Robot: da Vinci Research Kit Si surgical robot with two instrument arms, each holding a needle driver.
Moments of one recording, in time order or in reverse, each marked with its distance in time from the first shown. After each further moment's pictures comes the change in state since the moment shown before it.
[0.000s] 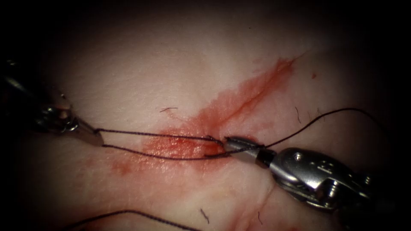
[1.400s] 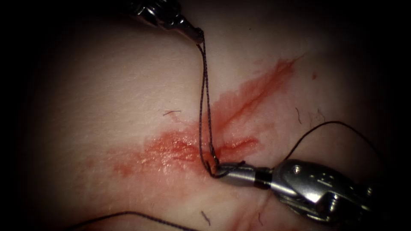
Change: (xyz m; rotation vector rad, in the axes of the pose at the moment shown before) right arm -0.001 -0.004 -0.001 0.328 -0.049 -0.091; left arm 0.020 0.000 0.002 0.093 0.123 0.031
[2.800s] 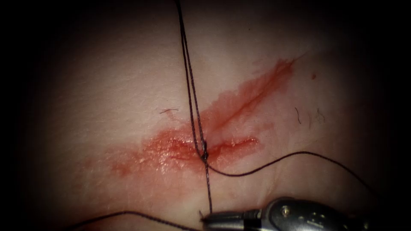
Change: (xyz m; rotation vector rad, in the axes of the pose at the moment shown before) right arm -0.003 -0.006 0.002 0.175 -0.140 -0.051; left arm 0.003 -0.007 -0.002 0.380 0.120 0.104
